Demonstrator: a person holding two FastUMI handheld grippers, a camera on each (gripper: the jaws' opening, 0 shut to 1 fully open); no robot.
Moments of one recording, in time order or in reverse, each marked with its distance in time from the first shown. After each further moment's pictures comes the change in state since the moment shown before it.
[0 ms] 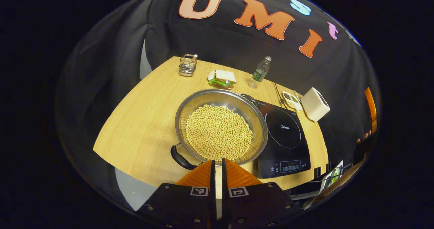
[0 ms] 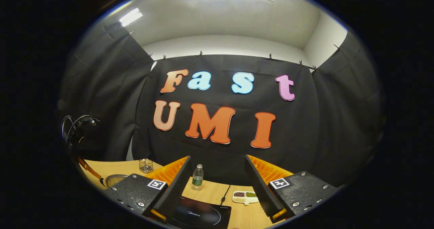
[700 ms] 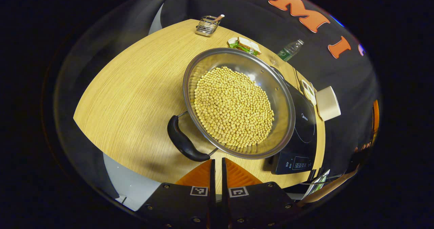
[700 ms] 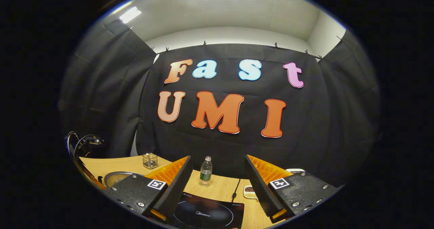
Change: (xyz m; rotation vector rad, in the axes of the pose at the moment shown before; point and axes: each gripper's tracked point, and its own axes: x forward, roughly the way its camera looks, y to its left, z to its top) left arm 0.067 0.029 -0.059 -0.204 0.254 -0.011; right arm 0.037 0.036 -0.056 0.038 0.093 0.054
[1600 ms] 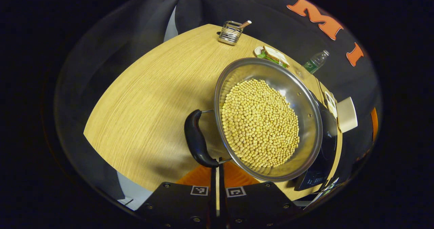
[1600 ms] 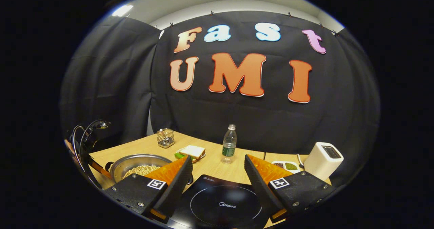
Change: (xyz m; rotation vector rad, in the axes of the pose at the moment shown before) left arm 0.022 0.065 0.058 0.008 -0.086 0.157; right arm 0.045 0.074 -0.102 0.062 0.324 0.168
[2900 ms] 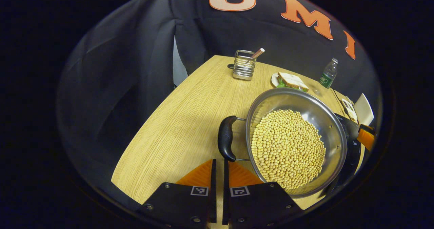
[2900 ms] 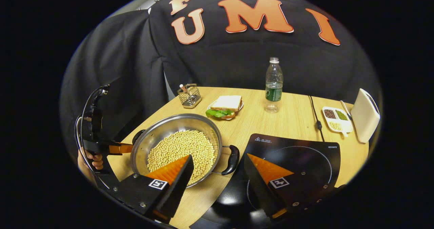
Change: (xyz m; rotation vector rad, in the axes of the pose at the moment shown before) left arm -0.002 0.062 0.096 0.158 -0.285 0.145; right arm 0.055 0.112 -0.119 0.196 0.457 0.189
